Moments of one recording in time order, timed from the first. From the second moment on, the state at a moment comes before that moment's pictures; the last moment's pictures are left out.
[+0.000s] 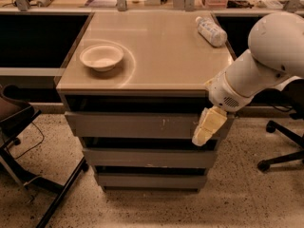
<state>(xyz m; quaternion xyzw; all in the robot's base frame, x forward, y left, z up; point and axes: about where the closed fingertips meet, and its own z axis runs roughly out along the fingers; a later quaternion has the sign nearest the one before) 0.506 -0.137 0.812 -0.58 0.78 0.09 0.21</state>
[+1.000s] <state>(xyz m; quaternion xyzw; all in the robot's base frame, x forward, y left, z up) 0.524 -0.070 0.729 -0.53 0.79 0.14 0.28</state>
